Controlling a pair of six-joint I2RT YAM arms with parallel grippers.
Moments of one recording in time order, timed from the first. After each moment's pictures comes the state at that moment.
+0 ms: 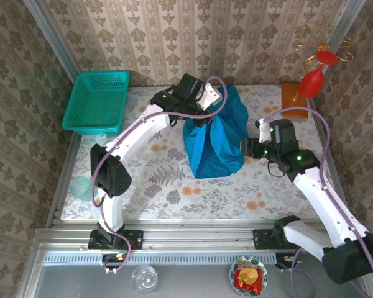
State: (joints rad) left arm -0.75 1.96 2.01 -0.88 0.23 0.18; right arm 0.28 0.99 0.91 -0.61 -0.16 0.23
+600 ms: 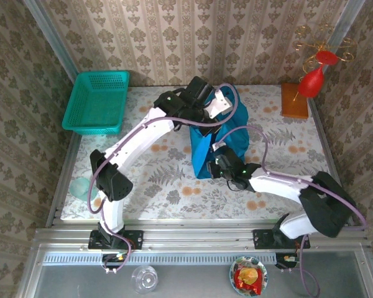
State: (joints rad) left arm -0.86 1.93 2.12 -1.07 0.25 0.22; right arm 0.72 1.46 0.68 0.00 0.18 0.41
